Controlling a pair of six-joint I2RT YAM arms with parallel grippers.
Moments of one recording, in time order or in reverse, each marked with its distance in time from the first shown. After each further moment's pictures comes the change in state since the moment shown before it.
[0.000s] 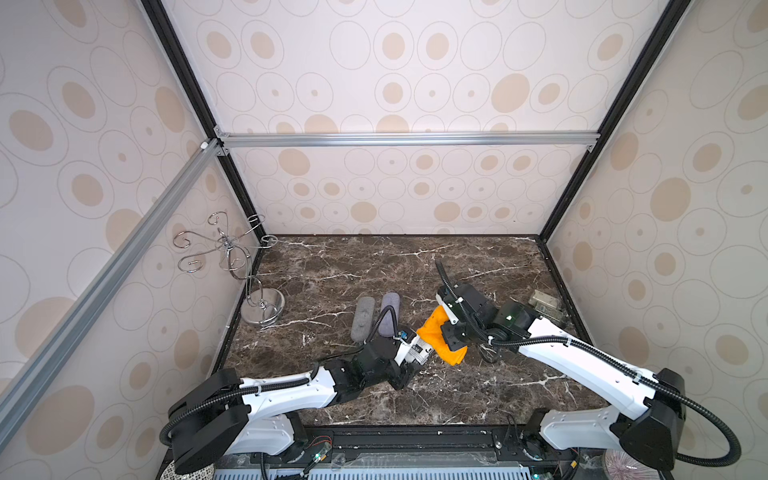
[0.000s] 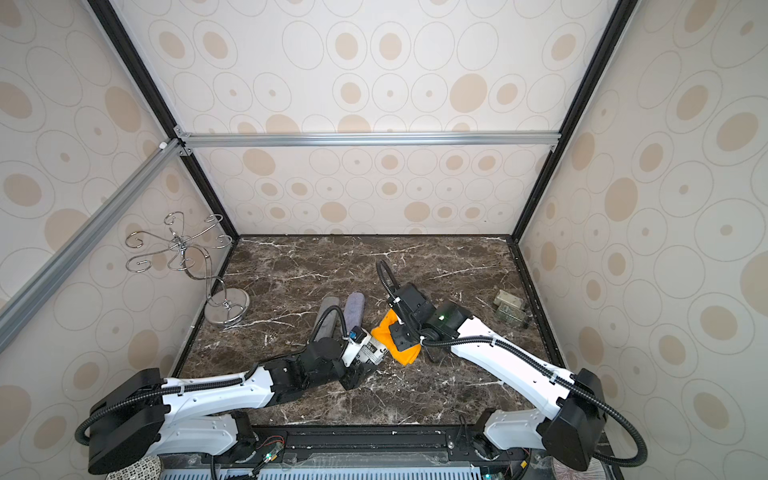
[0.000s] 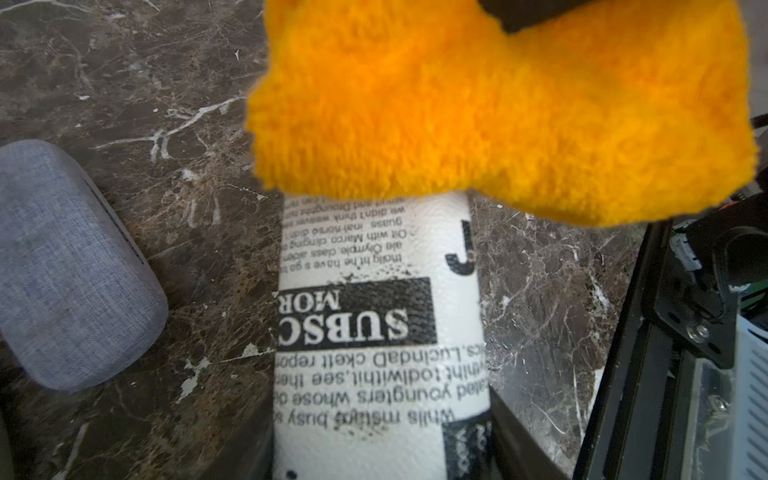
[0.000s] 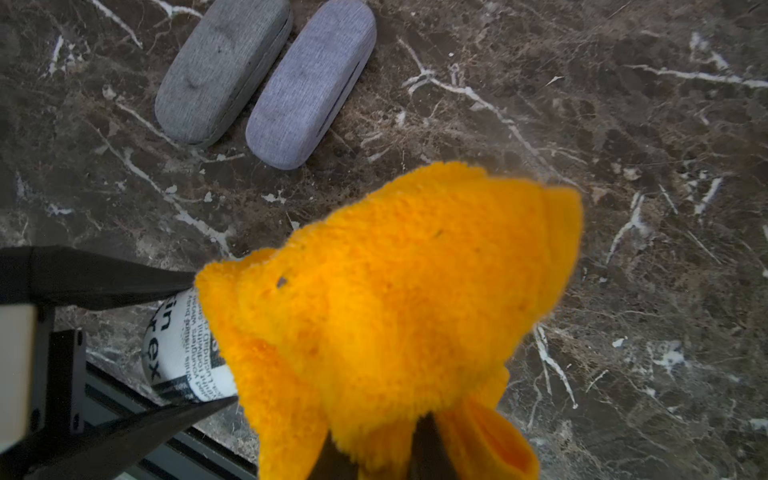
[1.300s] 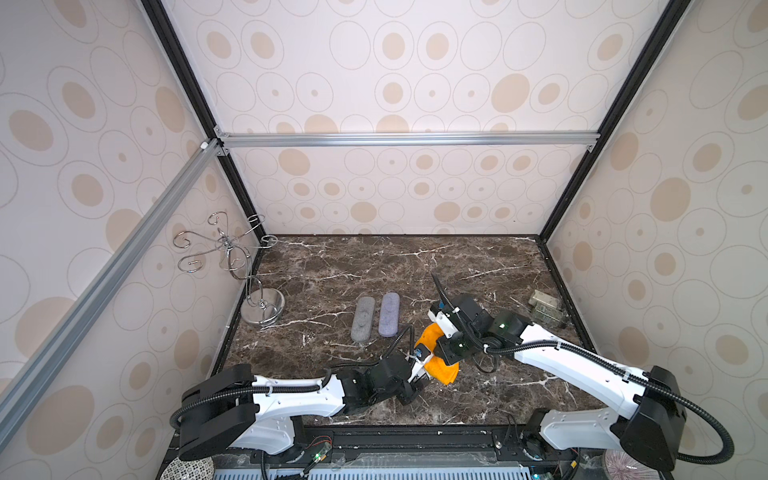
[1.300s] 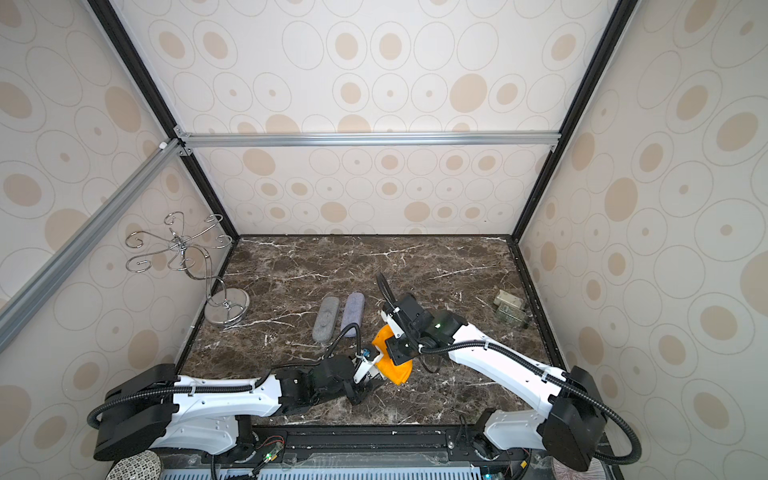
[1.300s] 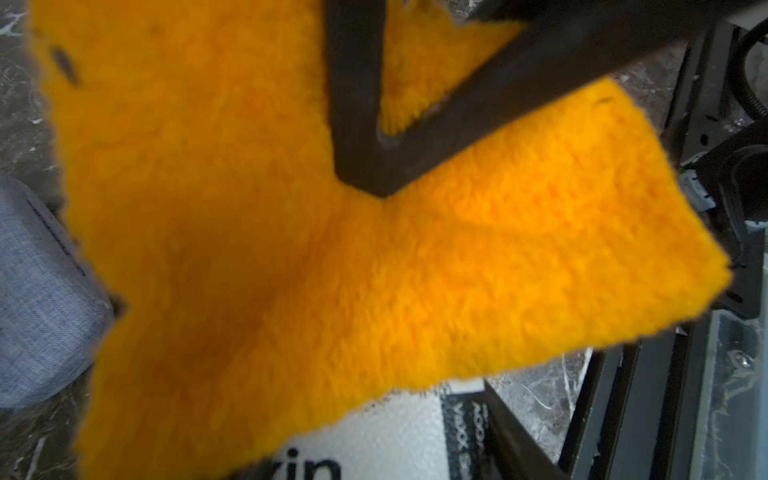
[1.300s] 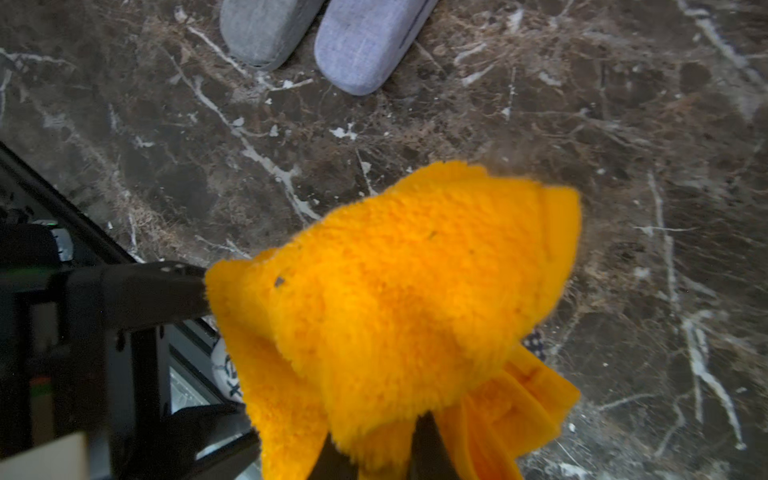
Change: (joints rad) left arm -0.165 0.058 0.023 -0.007 -0.149 0.031; right arm 0.017 -0.007 -0.132 0.097 -0.243 0.032
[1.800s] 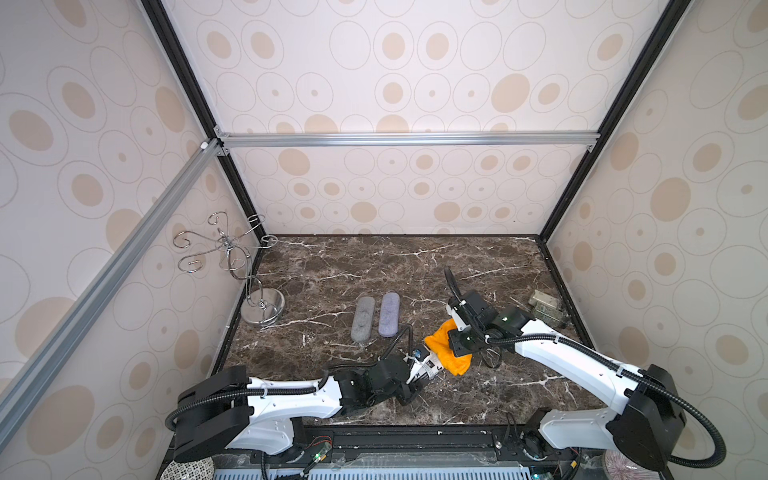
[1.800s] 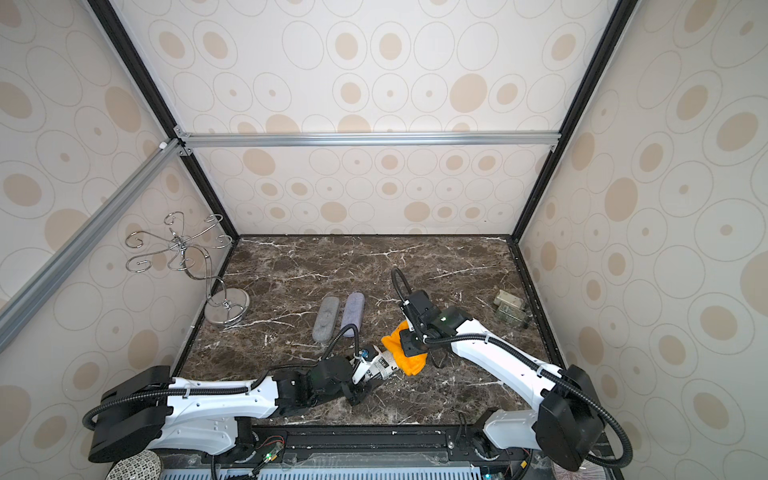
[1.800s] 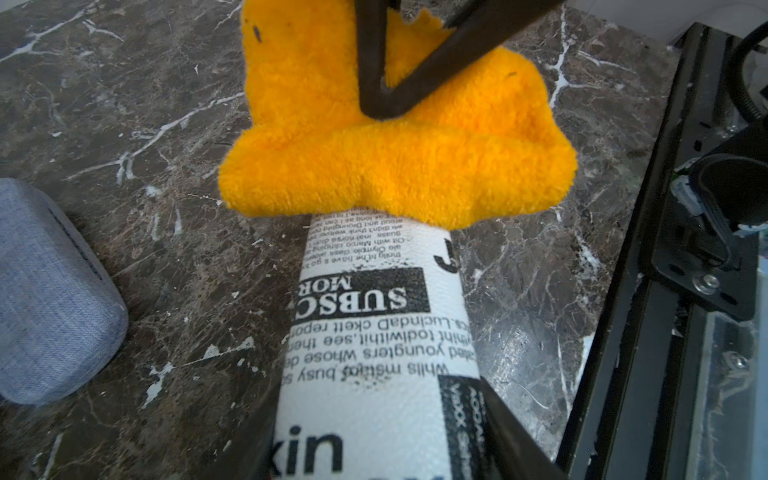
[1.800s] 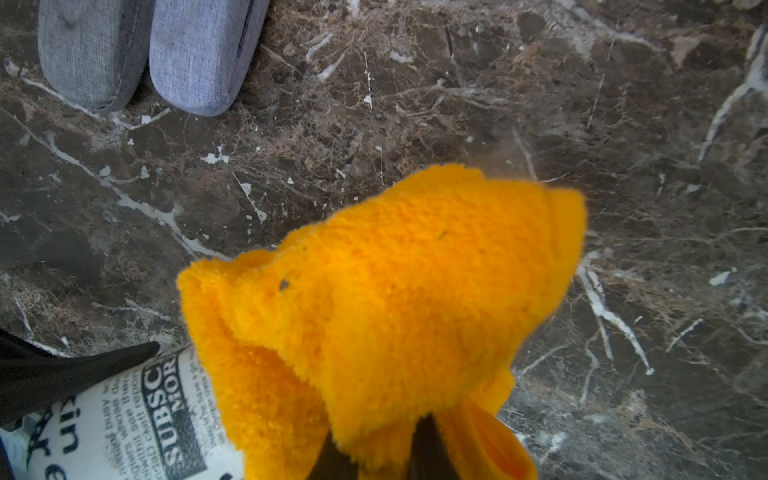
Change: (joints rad) left arm -0.014 -0.030 -0.014 0.001 -0.023 0.000; right arm -0.137 0.014 -0.039 -0.029 0.097 0.060
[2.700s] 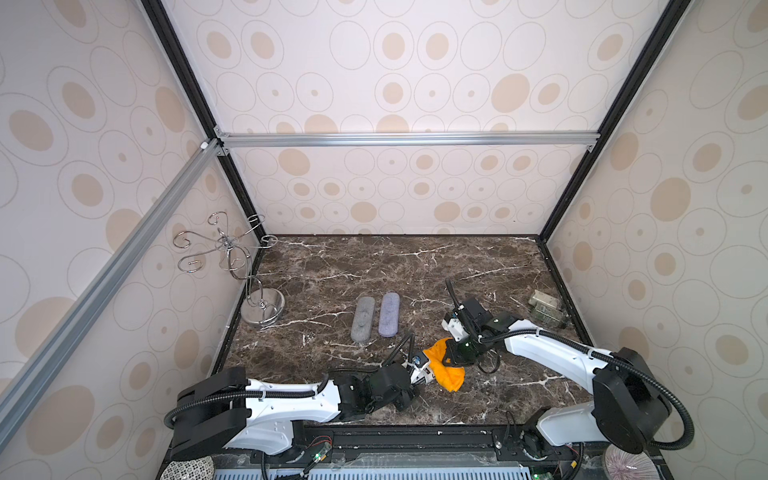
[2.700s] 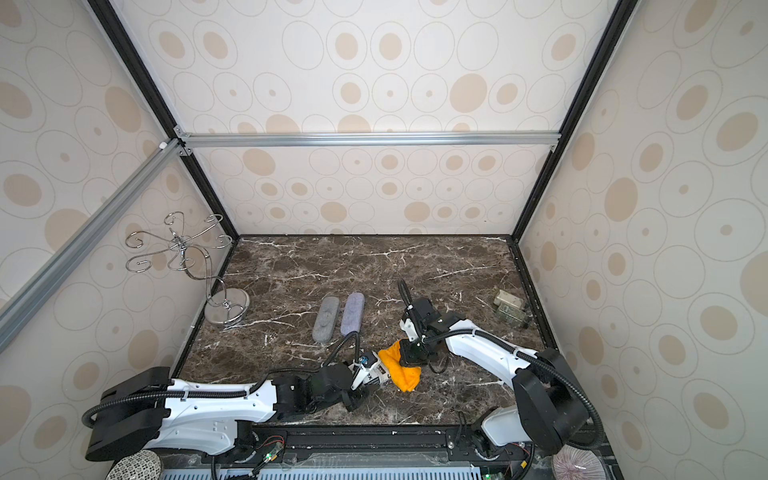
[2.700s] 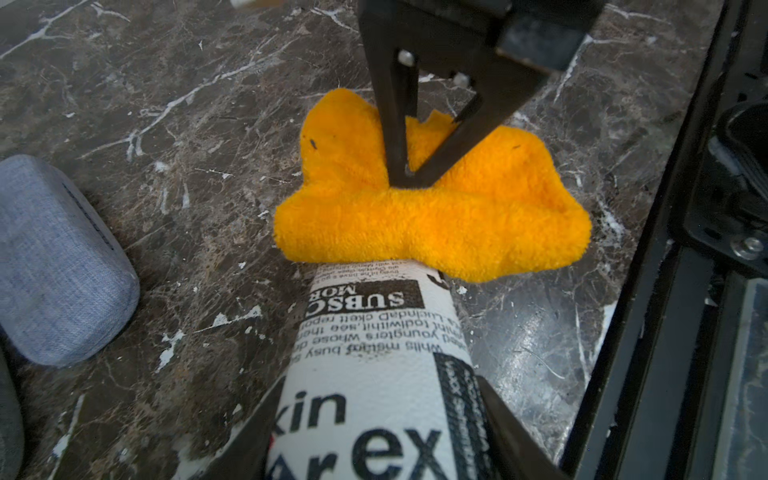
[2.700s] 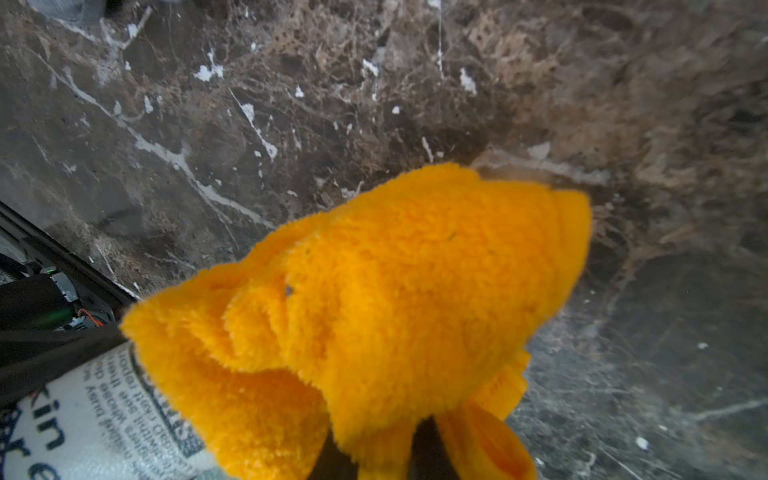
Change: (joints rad) left arm -0.041 -0.011 -0.013 -0.053 -0.071 0.000; right arm -0.090 0.095 -0.136 0.128 -0.325 0.016
